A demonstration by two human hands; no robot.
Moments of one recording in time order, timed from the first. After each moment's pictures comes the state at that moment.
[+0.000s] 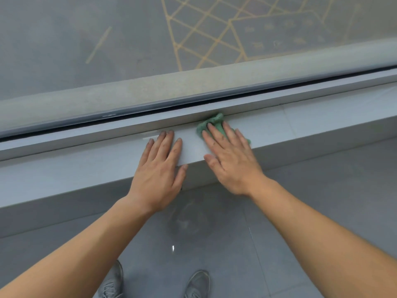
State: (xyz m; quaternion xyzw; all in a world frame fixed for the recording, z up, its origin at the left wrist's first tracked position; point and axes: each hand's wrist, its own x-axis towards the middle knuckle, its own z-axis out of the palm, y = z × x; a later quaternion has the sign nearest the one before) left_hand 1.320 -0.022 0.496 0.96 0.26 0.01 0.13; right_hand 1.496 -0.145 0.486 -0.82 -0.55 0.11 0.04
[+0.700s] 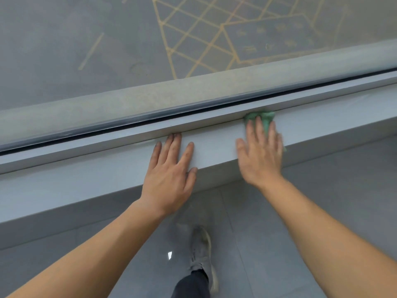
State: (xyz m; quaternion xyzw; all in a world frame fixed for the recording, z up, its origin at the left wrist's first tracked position) left_hand 1.418 -0.070 0.493 0.96 0.26 0.02 0.12; right_hand 1.607 -0.202 0.490 -0.94 -0.34 0.08 0.05
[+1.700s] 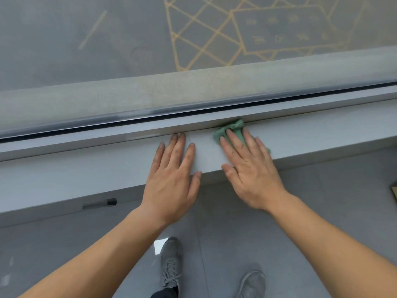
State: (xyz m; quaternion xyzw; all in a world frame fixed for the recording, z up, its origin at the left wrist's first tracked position) left_hand 1.571 -0.166 0.495 0.95 0.27 0.03 0.14; right_hand 1.751 -0.292 0.487 -0.83 -0.55 0.10 0.00
